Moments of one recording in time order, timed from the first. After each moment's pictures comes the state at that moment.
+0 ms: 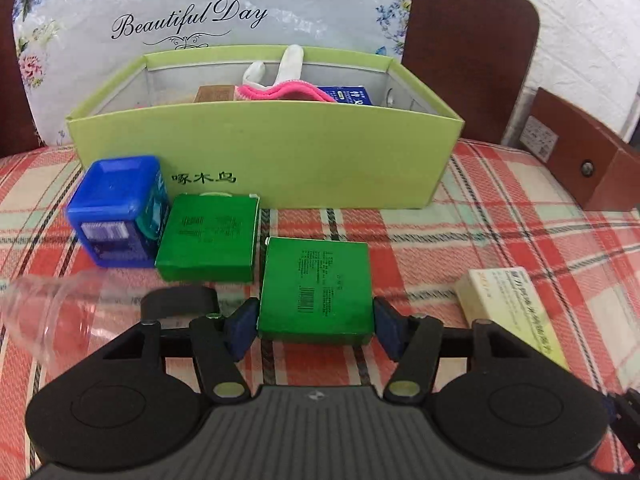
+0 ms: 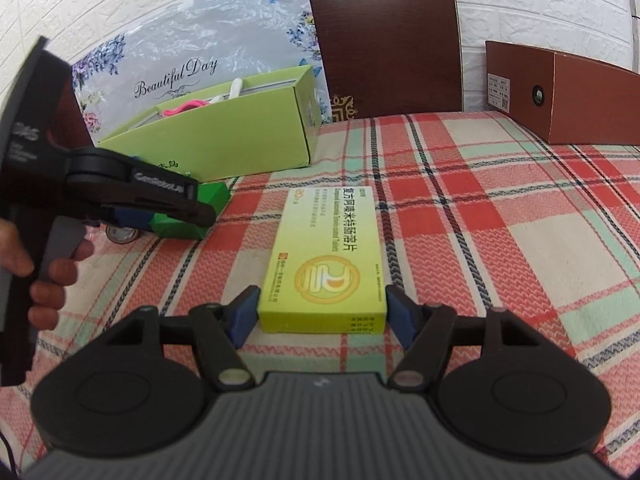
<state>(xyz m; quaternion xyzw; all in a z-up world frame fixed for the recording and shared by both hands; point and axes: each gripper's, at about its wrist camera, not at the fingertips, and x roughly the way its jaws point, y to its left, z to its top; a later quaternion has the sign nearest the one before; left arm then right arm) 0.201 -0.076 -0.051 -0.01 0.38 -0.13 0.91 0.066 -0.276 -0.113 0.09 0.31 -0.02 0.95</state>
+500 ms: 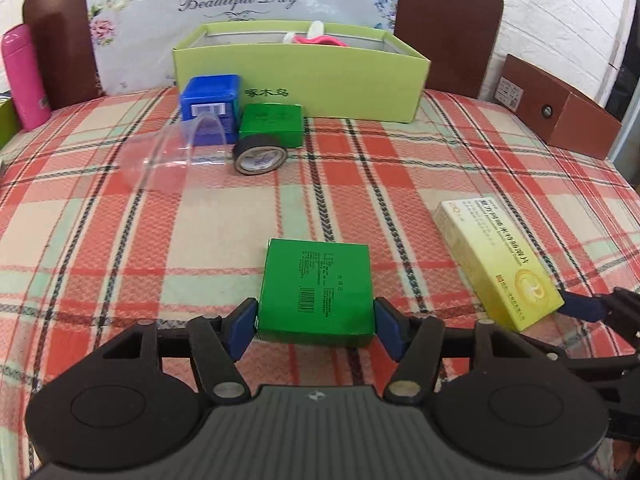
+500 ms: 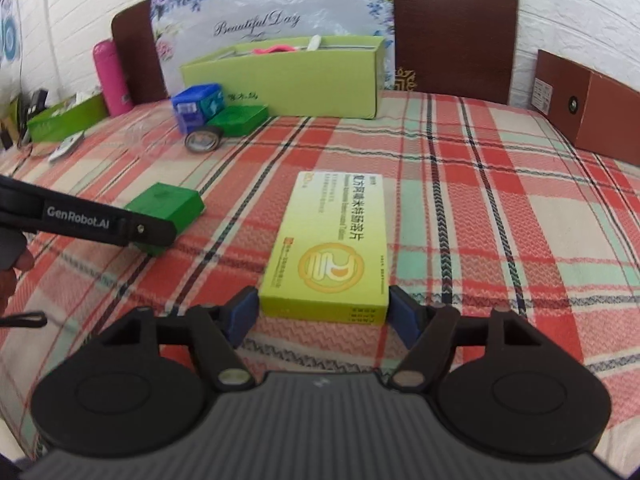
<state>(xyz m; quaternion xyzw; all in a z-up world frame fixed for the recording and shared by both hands) 0.077 -0.029 -0.058 0.01 0.40 -0.12 0.91 0.006 -0.238 -0.103 0.01 0.36 0.05 0.93</state>
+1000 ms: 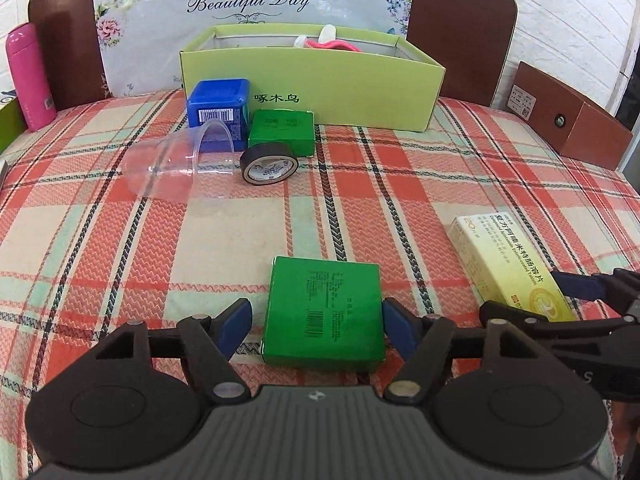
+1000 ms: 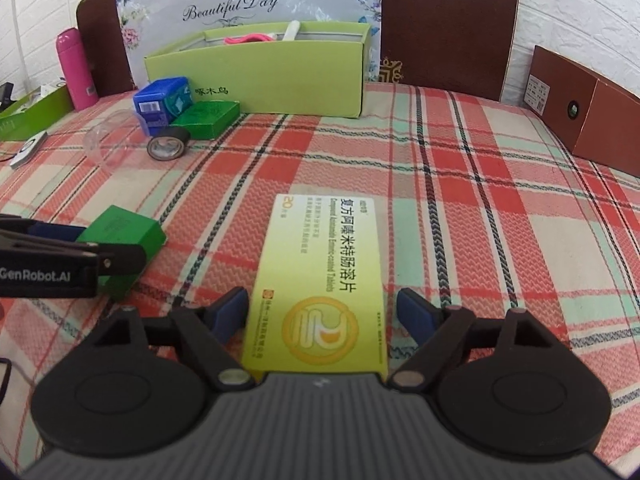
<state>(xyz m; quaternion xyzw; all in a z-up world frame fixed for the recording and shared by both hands) 0.090 -0.028 -0.059 0.00 0.40 -0.11 0.91 0.053 -0.232 -0.104 0.00 0.39 0.00 0.92</state>
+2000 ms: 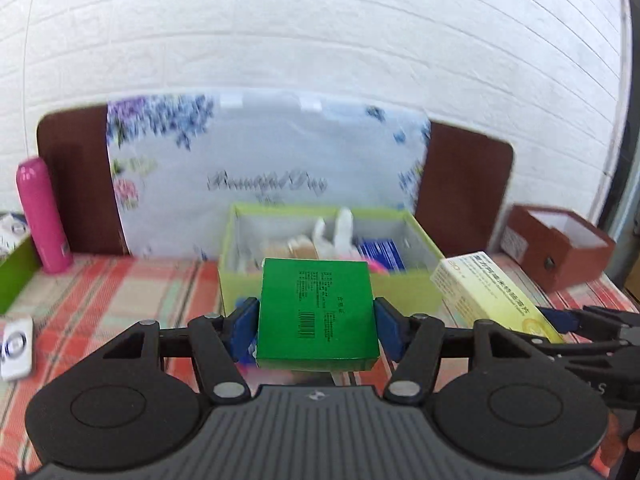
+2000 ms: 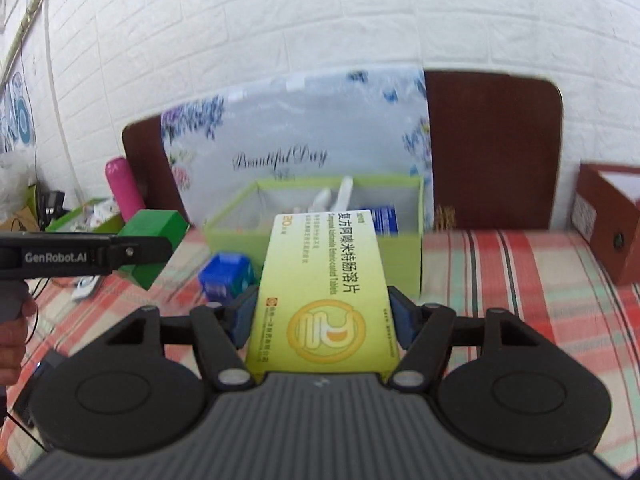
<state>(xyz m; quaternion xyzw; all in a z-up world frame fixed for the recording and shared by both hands) 0.152 0.013 0.069 -0.02 0.24 -0.12 0.96 0.117 -0.226 0.005 0.06 0.25 0.08 0.96</state>
